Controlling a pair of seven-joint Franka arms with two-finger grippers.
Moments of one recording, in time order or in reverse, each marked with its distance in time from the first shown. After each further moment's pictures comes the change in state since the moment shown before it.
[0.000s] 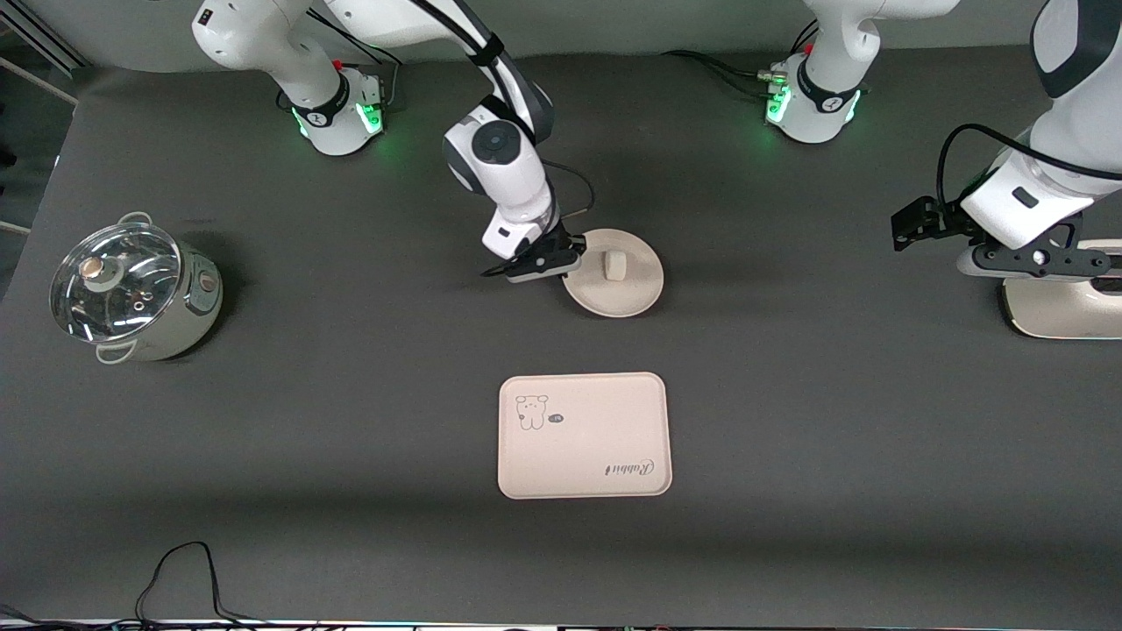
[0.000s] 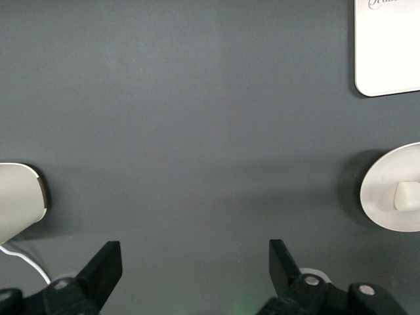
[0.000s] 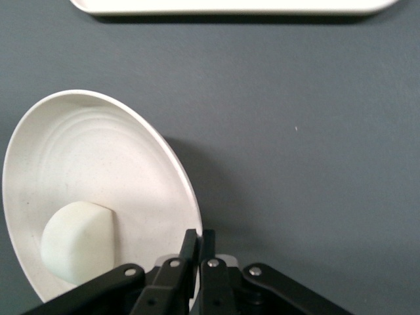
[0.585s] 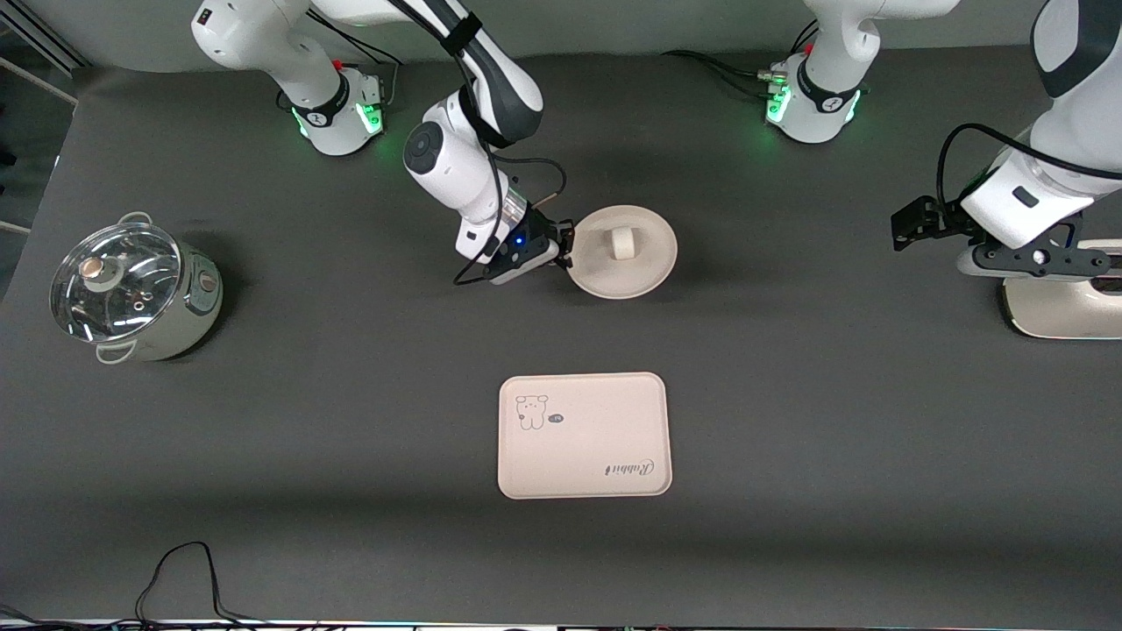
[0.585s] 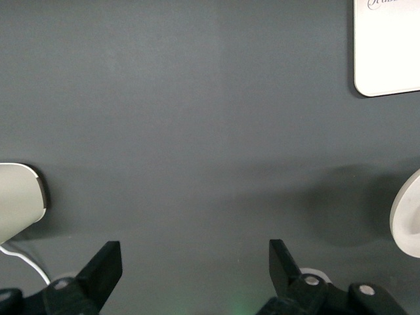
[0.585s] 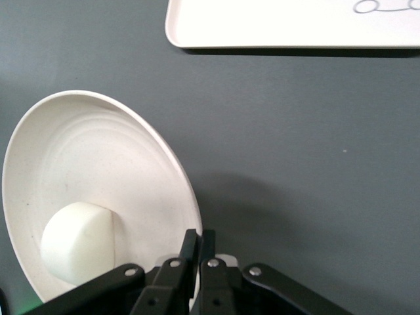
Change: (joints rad) left arm 0.000 0.000 0.000 0.000 -0.001 0.000 0.000; right arm -0.028 -0.098 0.001 -0.038 0.547 -0.015 -0.558
